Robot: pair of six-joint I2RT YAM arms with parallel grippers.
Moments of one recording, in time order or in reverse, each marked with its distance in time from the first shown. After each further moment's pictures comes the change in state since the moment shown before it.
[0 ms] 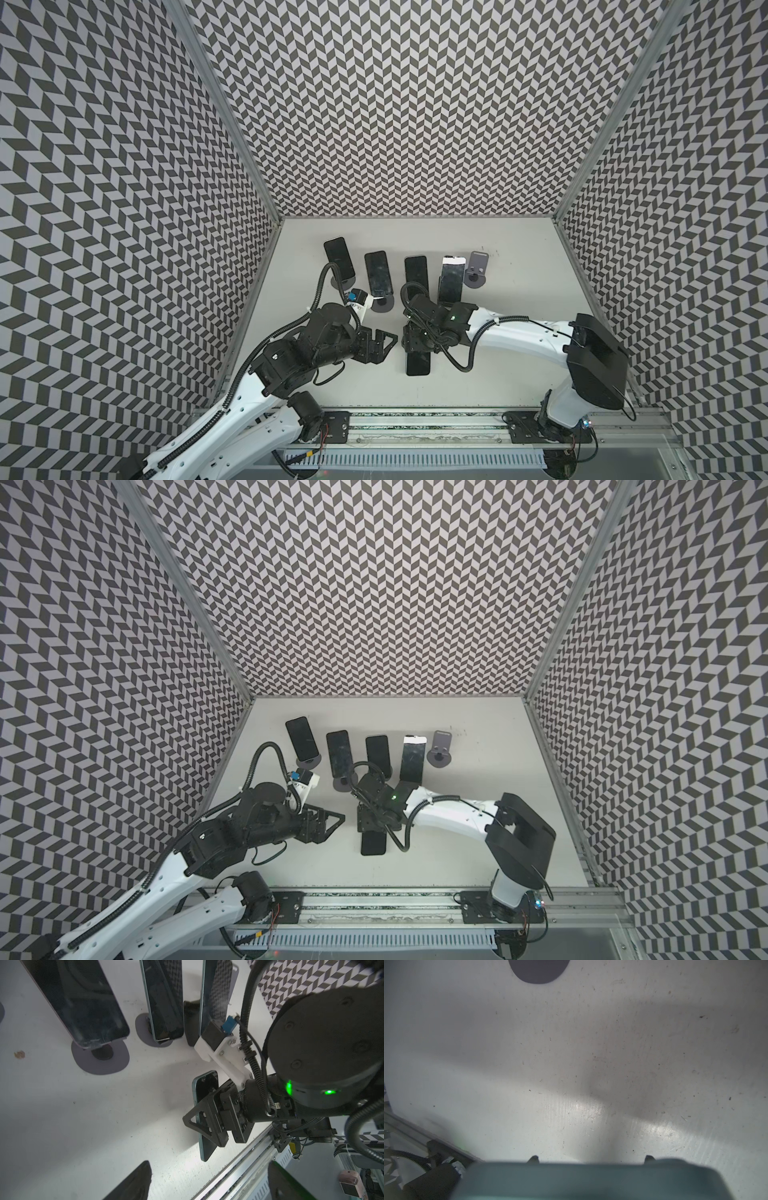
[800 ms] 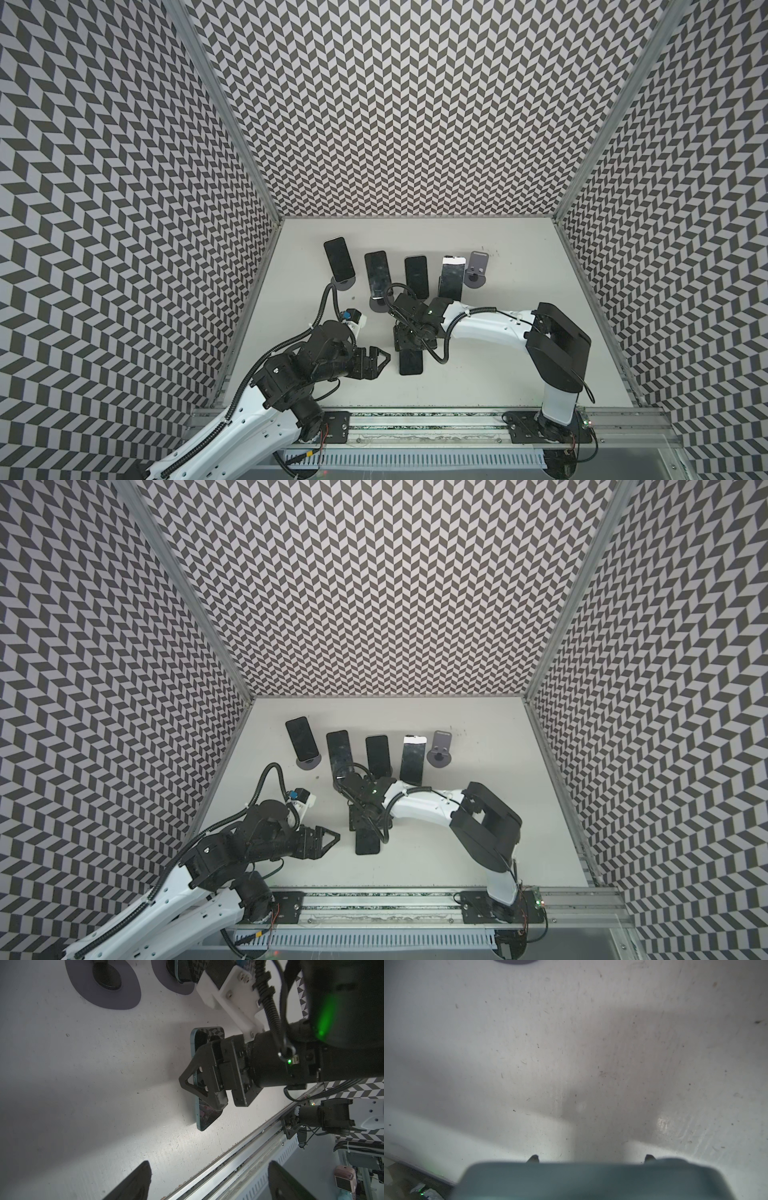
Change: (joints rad) left arm 0.000 -0.149 -0.176 -0.045 0.033 -0.108; right arm 0.000 0.195 0.169 -0.079 -0.003 0.000
